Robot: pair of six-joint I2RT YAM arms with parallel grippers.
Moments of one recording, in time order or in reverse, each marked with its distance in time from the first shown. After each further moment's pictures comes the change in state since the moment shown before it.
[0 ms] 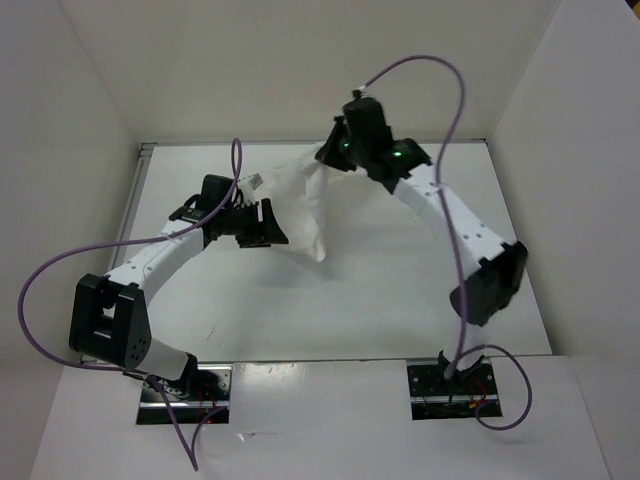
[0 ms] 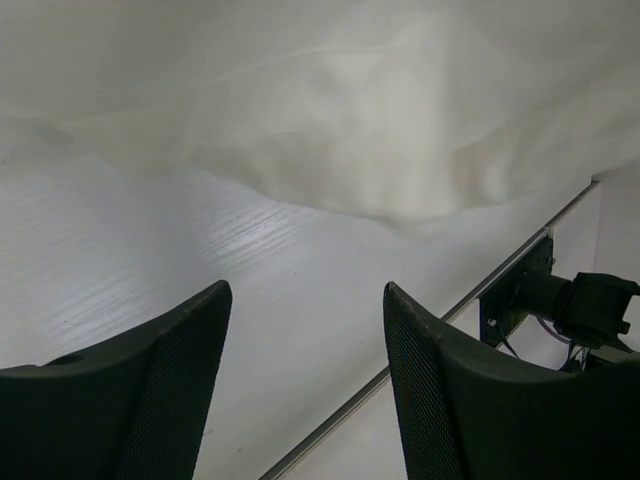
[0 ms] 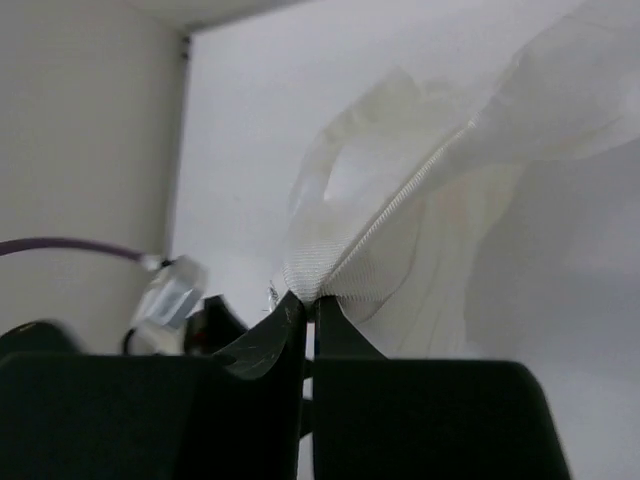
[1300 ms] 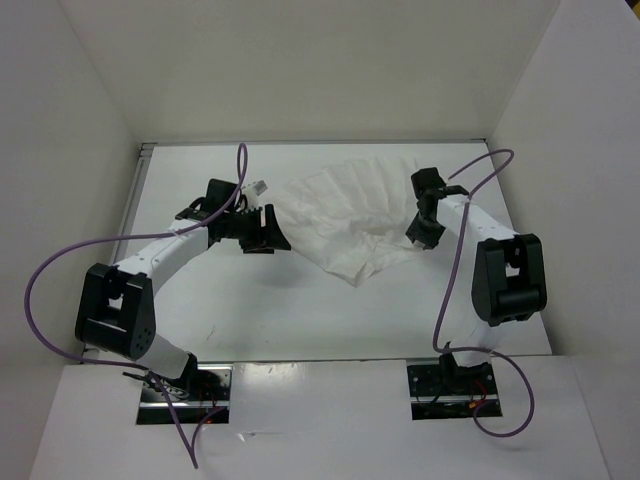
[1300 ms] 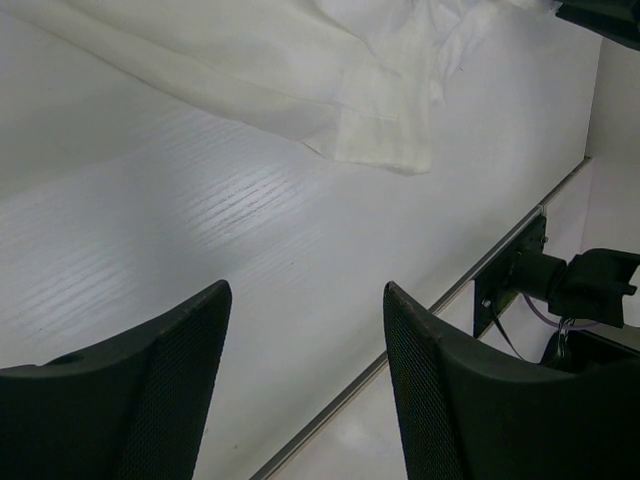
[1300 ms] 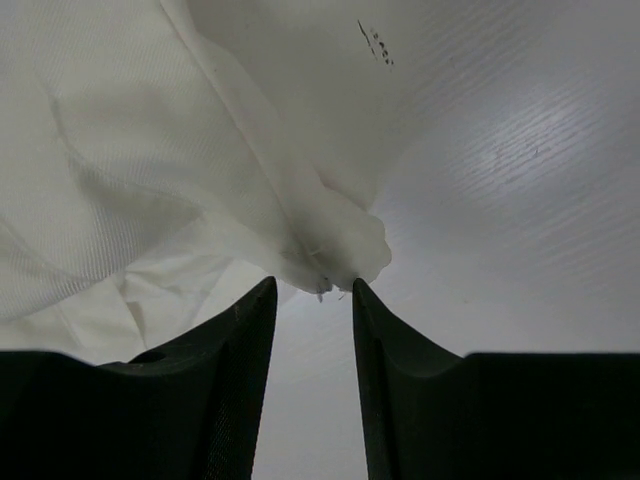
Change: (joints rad) left arm 0.001 0.056 -0.028 0.024 0.065 0.003; right arm -0.452 -0.190 -0.763 -0.105 0.165 0.015
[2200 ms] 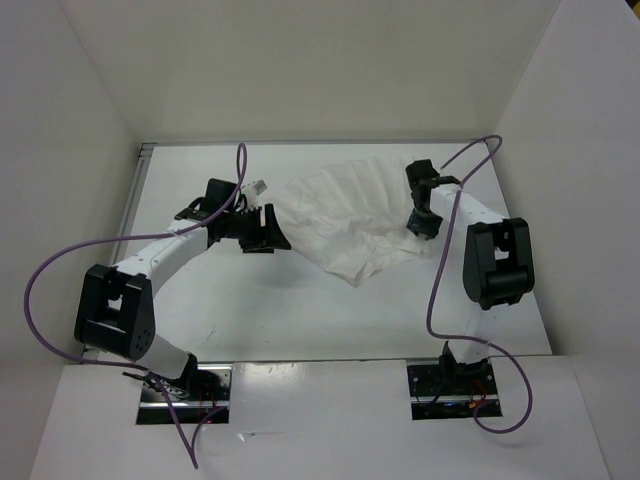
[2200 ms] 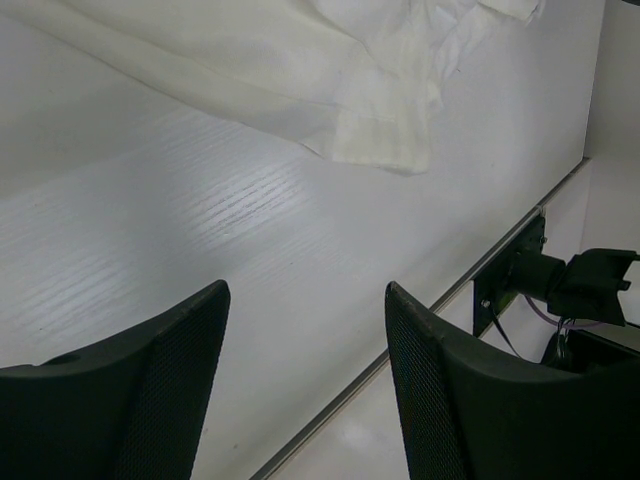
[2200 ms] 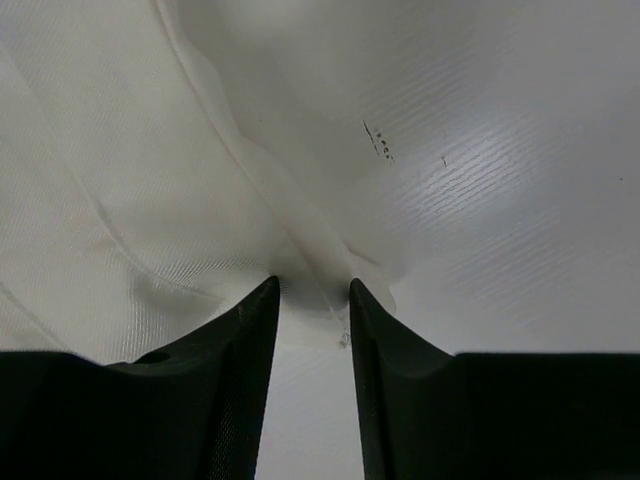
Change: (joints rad) left arm 0.000 -0.006 0.000 0.000 0.000 0.000; right arm 0.007 0.142 0.132 0.010 0.106 -0.105
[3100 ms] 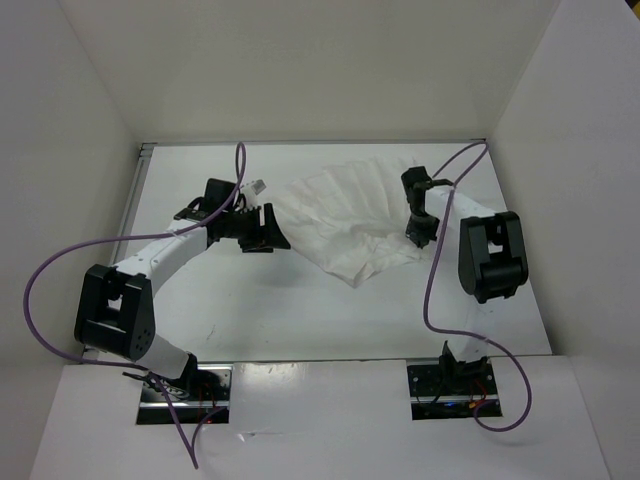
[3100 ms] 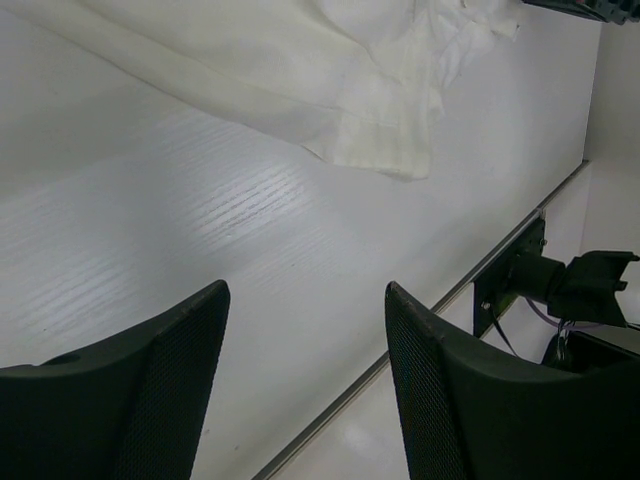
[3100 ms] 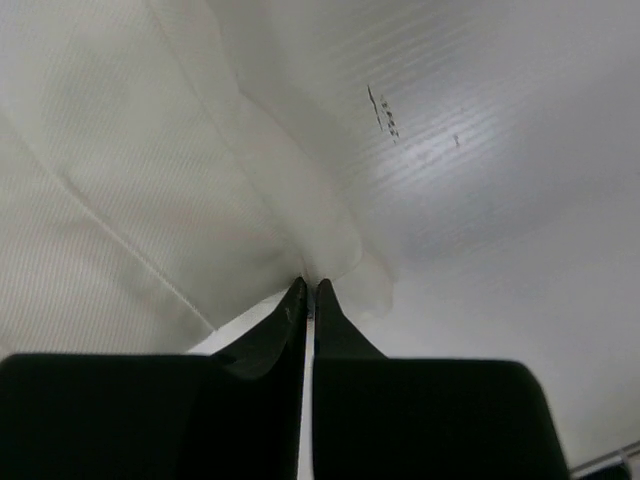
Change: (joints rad) left arm 0.006 0.000 0.000 0.003 0.000 0.000; right arm 0.007 0.084 -0.013 -0.008 -0.011 -0.059
